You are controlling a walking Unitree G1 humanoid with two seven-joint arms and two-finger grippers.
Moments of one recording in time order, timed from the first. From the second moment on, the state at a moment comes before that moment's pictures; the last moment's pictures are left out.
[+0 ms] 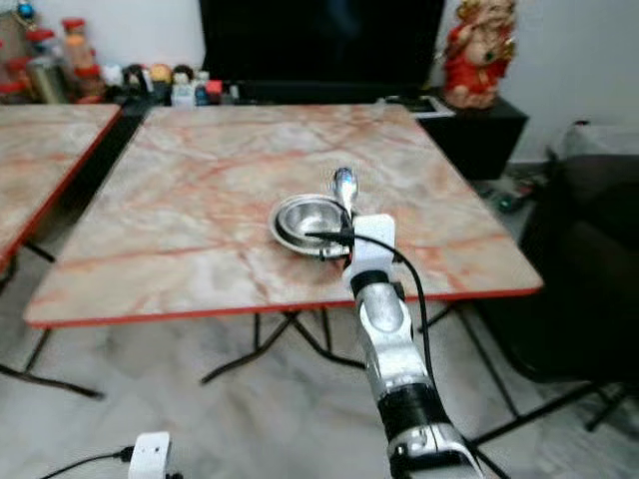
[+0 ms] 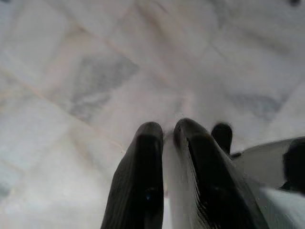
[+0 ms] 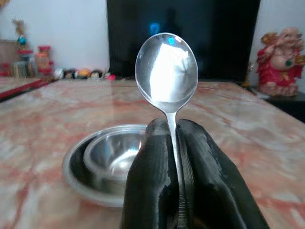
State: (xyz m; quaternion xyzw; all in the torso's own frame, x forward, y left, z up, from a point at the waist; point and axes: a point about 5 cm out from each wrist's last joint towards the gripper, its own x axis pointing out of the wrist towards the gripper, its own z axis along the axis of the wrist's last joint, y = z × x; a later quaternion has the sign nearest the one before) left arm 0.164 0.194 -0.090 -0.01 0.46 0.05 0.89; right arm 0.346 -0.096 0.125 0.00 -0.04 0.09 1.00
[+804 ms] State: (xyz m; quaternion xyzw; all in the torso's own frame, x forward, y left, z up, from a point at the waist) left arm 0.169 0.196 -0.087 -0.02 0.44 0.06 0.90; right arm 0.345 -0.095 0.124 -0.02 -0.04 0.10 0.99
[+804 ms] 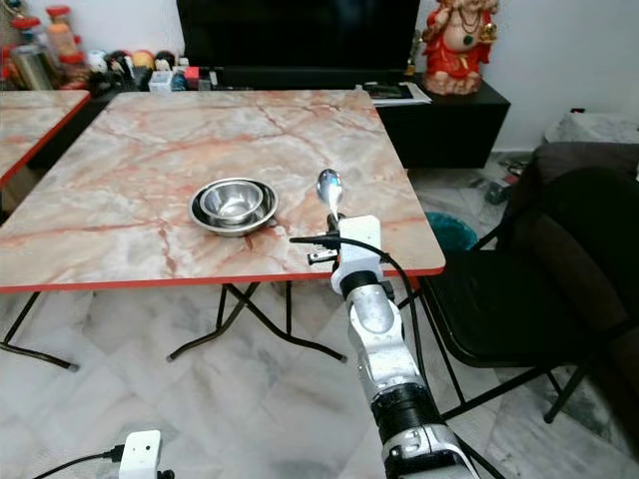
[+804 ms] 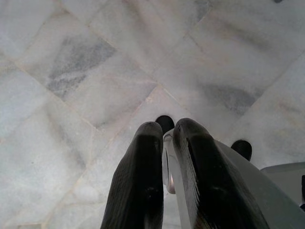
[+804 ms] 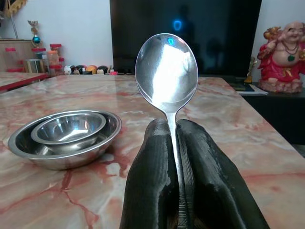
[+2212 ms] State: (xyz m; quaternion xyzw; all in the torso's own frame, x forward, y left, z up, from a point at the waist) left arm 0.171 0.209 -0.084 -0.01 0.44 0.08 0.90; right arm 0.340 -0.079 0.119 -0.01 -0.03 0.12 0.99
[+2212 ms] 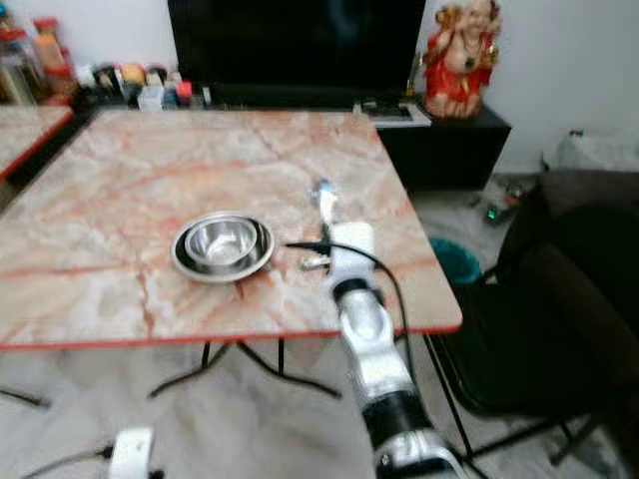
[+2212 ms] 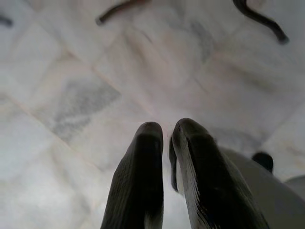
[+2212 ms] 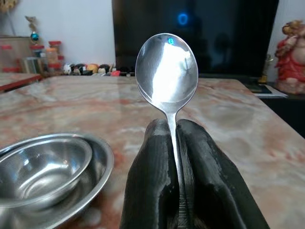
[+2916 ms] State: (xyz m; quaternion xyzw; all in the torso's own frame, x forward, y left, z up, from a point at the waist) left arm 0.173 0.197 -0.085 -0.02 0.43 0.07 0.90; right arm 0.340 -0.087 0.096 -0.02 0.07 0.06 1.00
